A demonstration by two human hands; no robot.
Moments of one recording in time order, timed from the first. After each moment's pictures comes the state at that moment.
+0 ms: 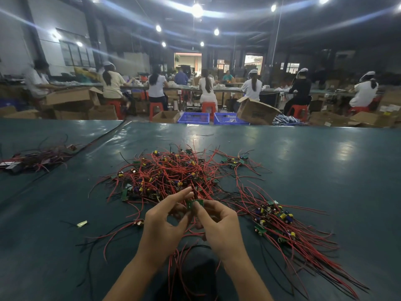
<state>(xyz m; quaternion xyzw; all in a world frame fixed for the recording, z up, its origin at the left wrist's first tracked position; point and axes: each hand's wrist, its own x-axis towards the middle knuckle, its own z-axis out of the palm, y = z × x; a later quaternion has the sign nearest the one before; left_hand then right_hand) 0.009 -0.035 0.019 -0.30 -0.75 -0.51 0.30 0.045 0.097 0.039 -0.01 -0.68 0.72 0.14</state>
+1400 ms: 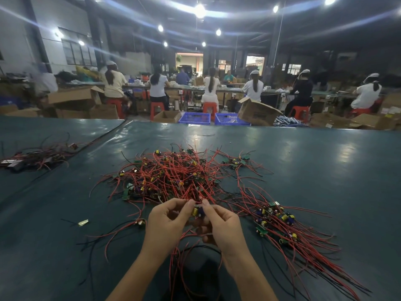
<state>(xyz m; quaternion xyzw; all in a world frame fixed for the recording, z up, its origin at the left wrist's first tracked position) 0.011 -0.028 0.025 -0.13 -0.75 -0.63 0.14 0.044 0.100 0.040 -0.07 -0.62 0.78 0.03</state>
